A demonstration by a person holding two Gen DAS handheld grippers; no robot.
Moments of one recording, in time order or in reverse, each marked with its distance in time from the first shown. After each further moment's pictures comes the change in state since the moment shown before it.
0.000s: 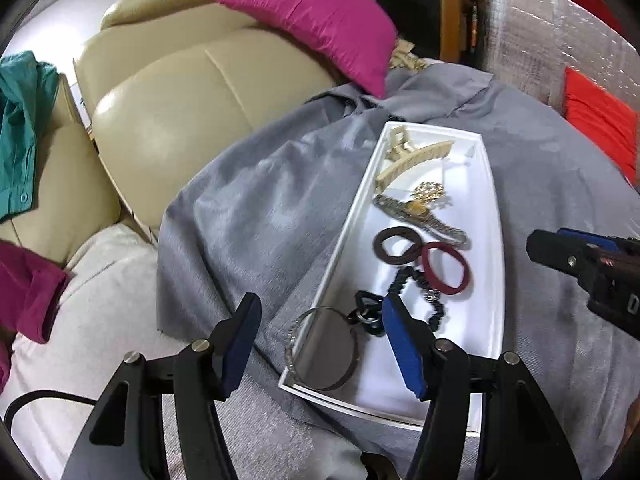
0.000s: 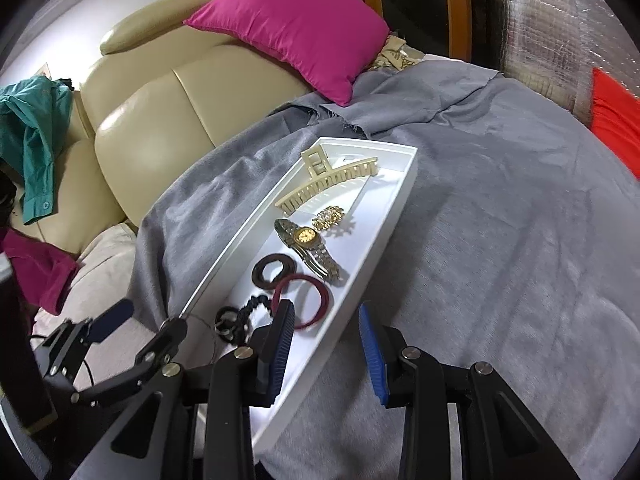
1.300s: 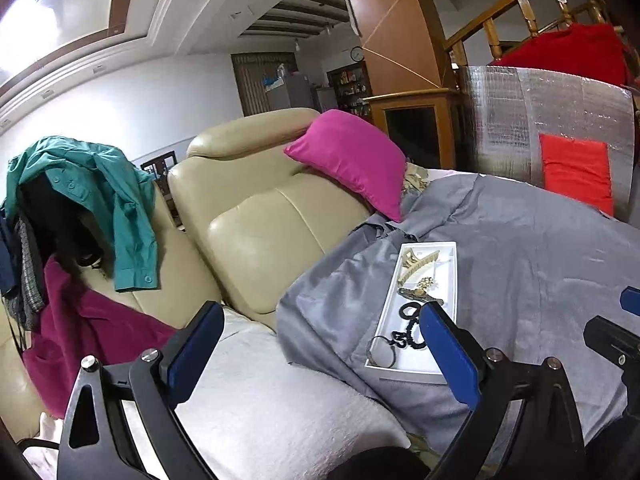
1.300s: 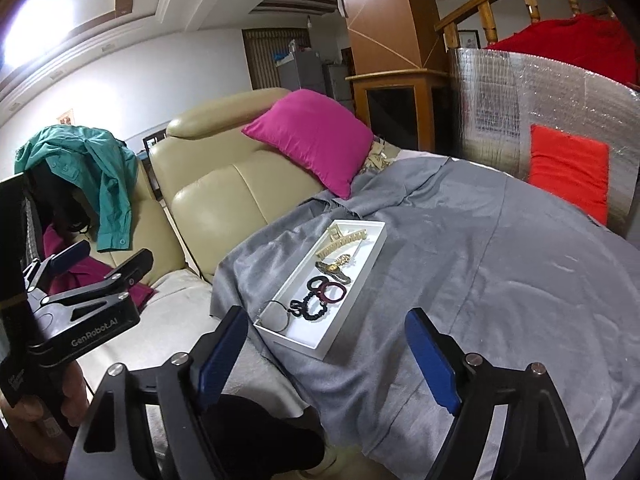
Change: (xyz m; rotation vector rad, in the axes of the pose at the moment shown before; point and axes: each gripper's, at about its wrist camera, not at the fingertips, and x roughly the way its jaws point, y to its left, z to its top) left arm -0.264 0.045 -0.026 0.047 -0.364 0.141; right arm -0.261 0.045 -0.107 0.023 -0.326 -0.010
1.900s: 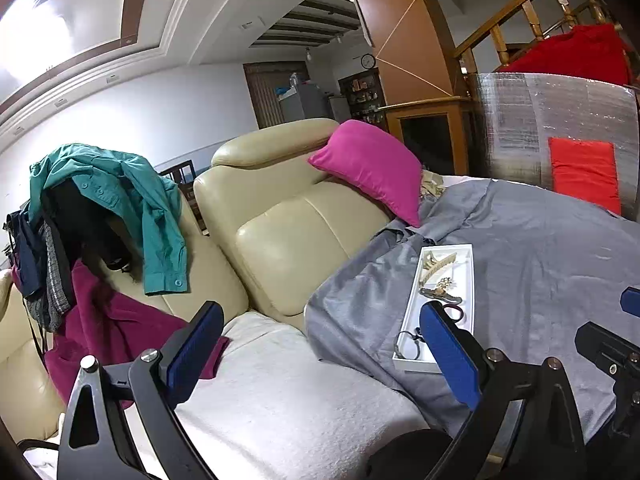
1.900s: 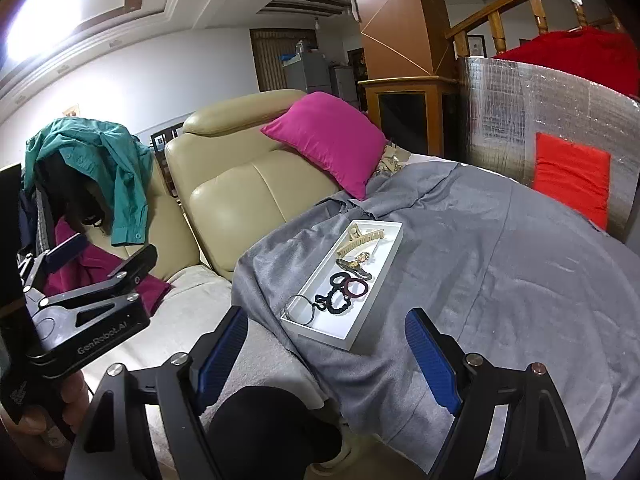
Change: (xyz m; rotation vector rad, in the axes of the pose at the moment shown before) left arm -0.032 0.028 -0.008 0.009 -0.029 0.053; right arm -0.022 0.044 -0.006 -0.020 0.002 0.003
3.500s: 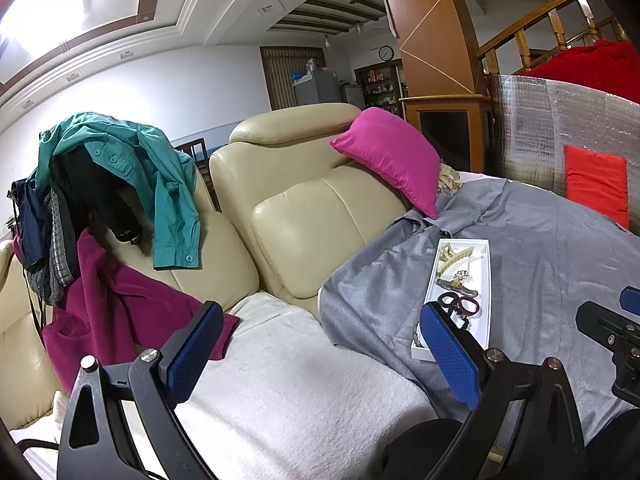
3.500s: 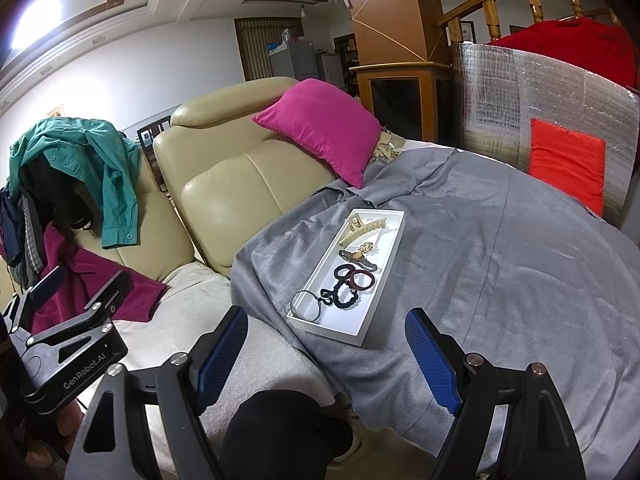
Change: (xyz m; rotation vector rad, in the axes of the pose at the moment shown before) left arm 0.010 0.033 -0.013 -0.067 0.048 0.018; right arm 0.017 0.018 0.008 0.033 0.052 -0.030
